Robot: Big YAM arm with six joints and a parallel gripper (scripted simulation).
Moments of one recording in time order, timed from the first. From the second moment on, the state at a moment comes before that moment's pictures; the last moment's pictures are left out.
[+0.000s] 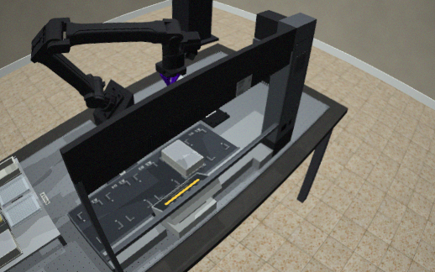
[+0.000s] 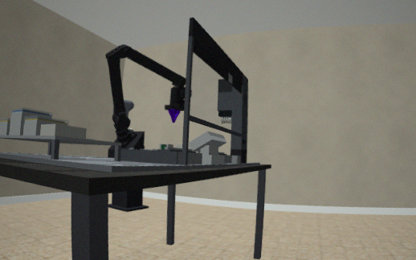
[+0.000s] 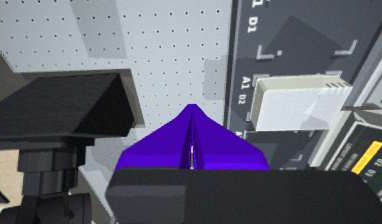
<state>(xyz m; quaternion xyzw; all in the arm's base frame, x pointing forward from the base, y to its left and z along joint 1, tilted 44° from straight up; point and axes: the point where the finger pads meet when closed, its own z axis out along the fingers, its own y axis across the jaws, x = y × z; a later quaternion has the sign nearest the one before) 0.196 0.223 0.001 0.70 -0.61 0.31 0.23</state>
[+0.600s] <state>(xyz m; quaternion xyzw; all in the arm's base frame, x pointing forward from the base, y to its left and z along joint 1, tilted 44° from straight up) 0.186 0.277 -0.054 0.70 -0.61 0.31 0.23</state>
